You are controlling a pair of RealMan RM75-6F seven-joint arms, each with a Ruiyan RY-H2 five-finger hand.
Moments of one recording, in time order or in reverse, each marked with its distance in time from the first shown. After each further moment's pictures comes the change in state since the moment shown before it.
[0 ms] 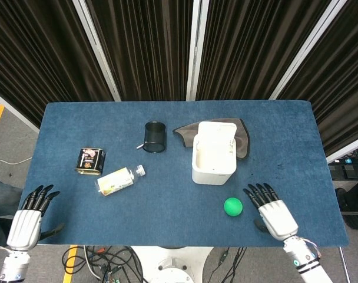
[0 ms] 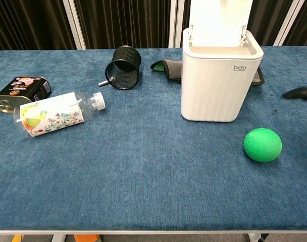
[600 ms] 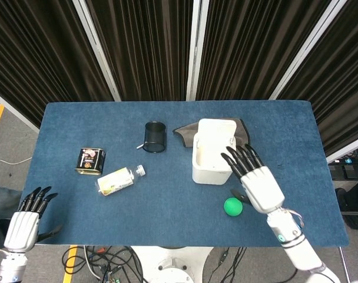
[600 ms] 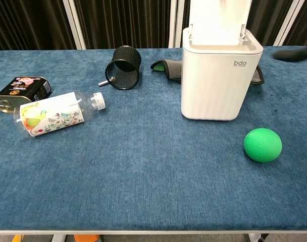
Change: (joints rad) left arm 0.007 0.009 0.008 0.015 0.009 0.008 -0.016; right arm 0.141 0.101 0.190 -0.282 0.004 0.070 -0.092
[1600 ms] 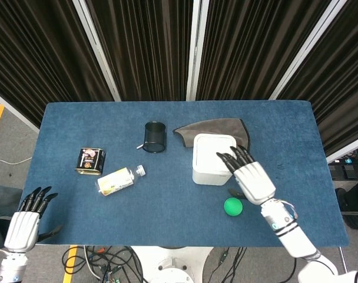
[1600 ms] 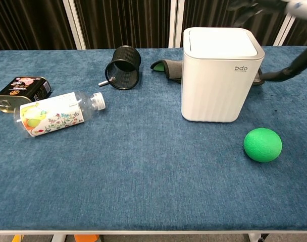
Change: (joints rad) left arm 0.004 0.002 0.001 -0.011 -0.008 -0.002 0.019; right arm 0.076 -0.034 0.118 0.039 0.222 -0.274 -0.012
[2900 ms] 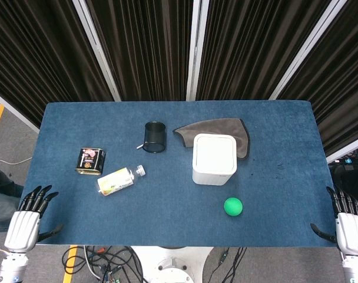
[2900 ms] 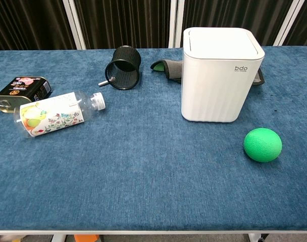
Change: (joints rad) left arm -0.002 0.012 -0.005 -0.034 0.015 0.015 0.022; right arm -0.527 -0.024 -0.189 0.466 -0.098 0.477 0.530
